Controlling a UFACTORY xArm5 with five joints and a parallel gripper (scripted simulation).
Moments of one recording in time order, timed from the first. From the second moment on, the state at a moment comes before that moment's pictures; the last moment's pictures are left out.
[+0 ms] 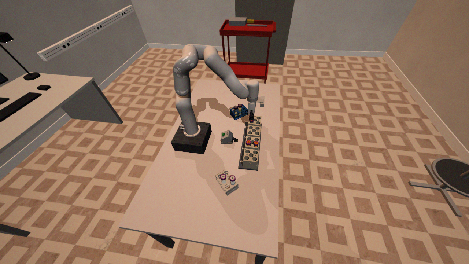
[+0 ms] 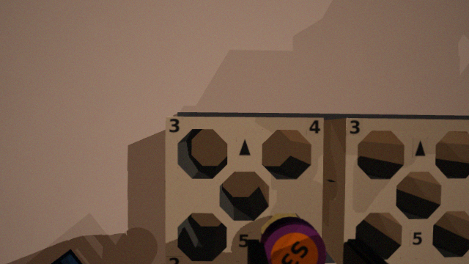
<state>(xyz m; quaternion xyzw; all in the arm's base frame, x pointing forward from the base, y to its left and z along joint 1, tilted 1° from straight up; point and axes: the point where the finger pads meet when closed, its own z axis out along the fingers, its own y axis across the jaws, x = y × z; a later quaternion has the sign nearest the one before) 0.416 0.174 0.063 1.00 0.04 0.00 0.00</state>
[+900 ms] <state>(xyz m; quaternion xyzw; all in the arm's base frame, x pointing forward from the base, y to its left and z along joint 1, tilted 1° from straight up) 0.417 0.174 0.112 1.00 0.04 0.00 0.00</state>
